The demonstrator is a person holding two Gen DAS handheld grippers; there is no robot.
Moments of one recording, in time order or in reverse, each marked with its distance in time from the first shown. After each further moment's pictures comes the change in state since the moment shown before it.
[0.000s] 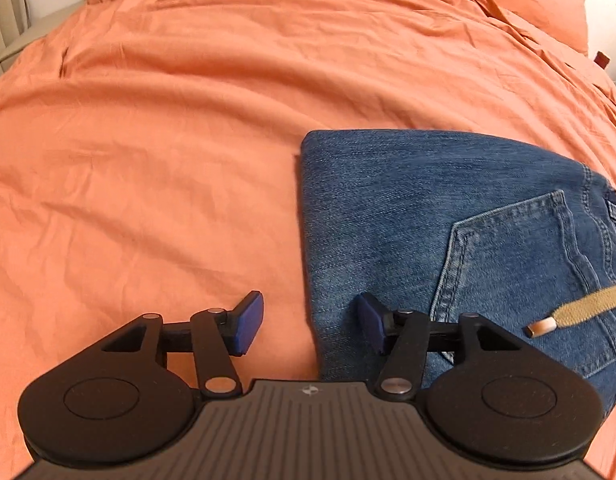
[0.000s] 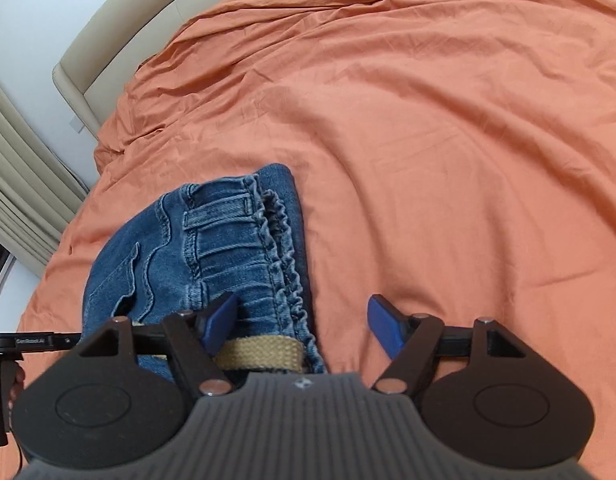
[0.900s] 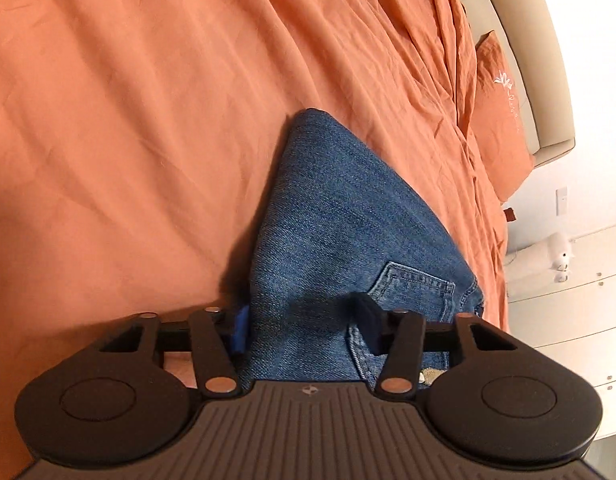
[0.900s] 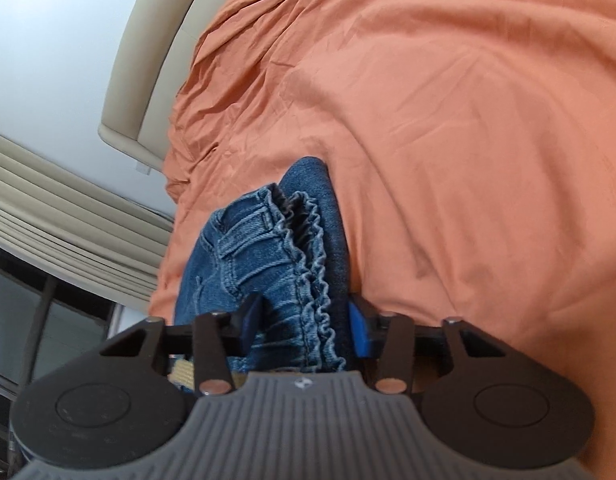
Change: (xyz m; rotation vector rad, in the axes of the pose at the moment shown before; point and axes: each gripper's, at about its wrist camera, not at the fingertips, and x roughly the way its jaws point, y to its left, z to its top) left arm 0.026 0.064 -0.030 -0.543 0.020 -0.556; right arm 0.030 -0.041 0.010 0.295 0.088 0.360
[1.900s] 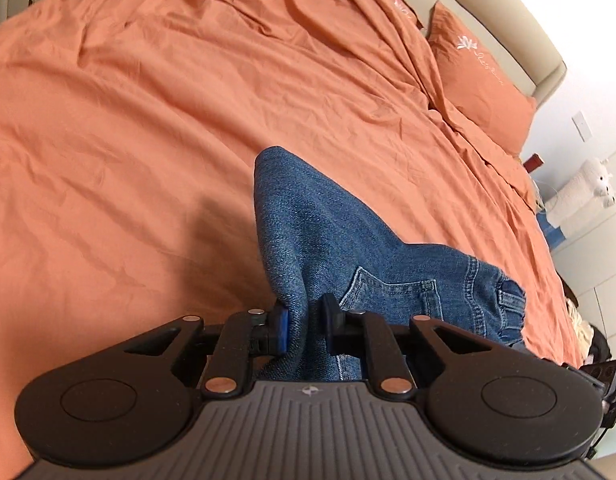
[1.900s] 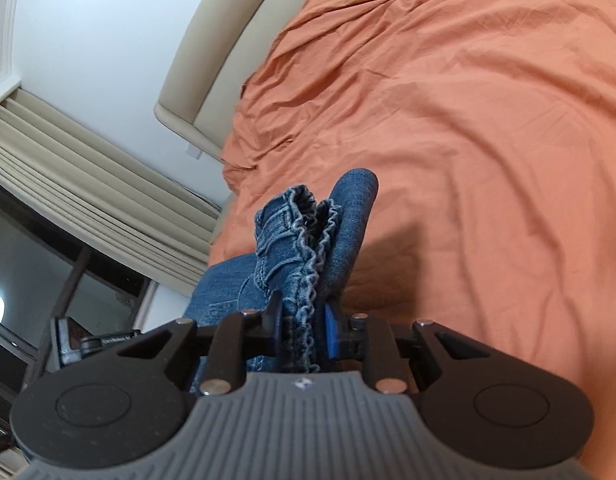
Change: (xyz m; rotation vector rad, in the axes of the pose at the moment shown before) left arm -0.100 -0.102 -0.002 0.342 -0.052 0.208; right arm -0.059 0.098 -0.037 -0.118 -0.012 0.078
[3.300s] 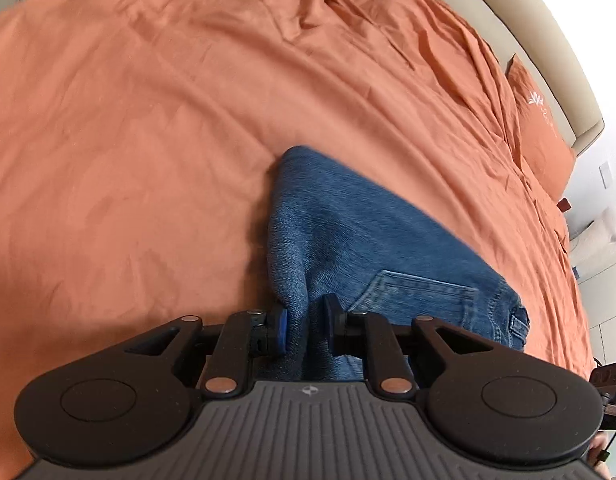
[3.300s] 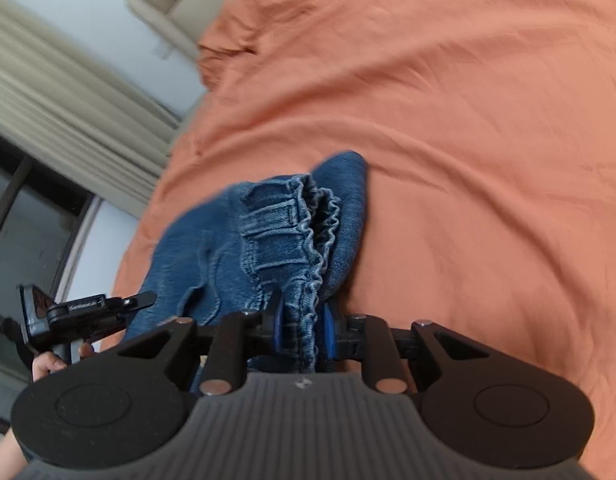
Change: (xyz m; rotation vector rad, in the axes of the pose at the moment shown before) left arm 0.011 0.274 0.047 -0.081 -0.031 -0.038; right arm 0.226 0.086 -0.107 -0.105 0.213 -0.205
